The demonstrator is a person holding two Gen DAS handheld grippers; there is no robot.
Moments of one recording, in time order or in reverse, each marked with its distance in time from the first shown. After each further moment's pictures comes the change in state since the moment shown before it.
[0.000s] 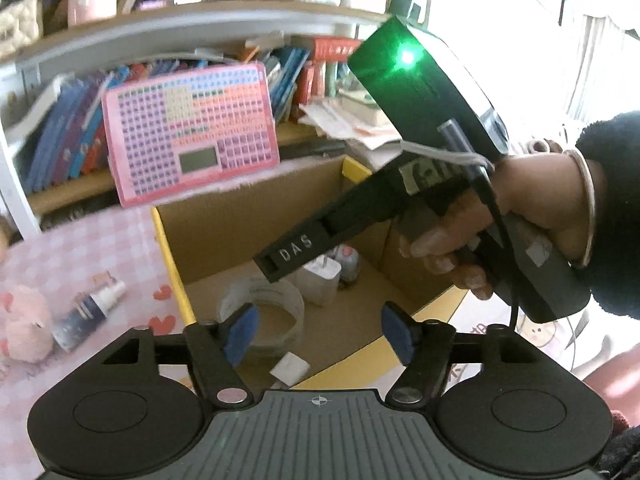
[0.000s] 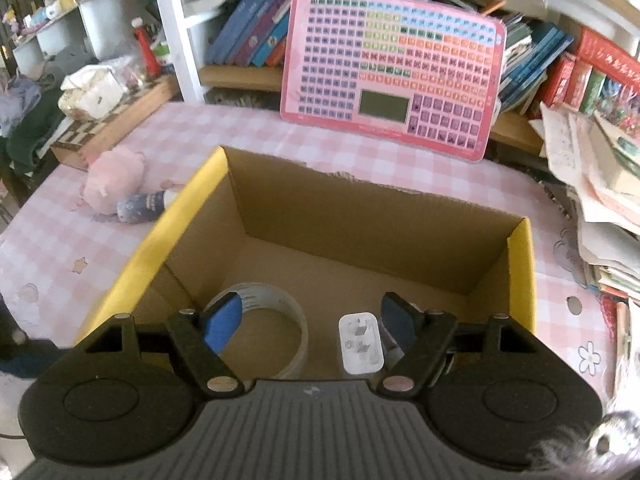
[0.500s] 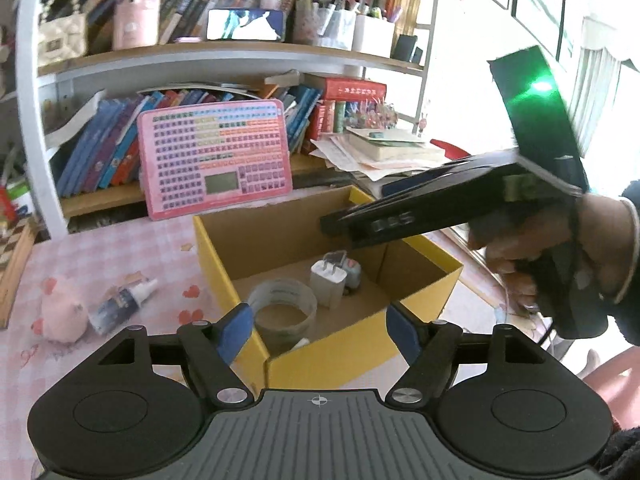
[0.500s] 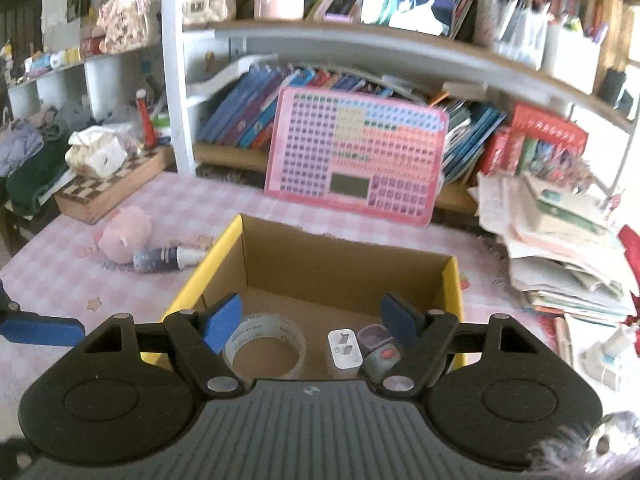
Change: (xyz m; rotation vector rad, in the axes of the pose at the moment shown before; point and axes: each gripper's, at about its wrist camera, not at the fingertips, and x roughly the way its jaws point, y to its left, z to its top) left arm -0.067 0.027 -0.031 -0.057 -0.096 -0.009; right arm -0.095 0.039 -0.034 0.005 -0.255 -0.143
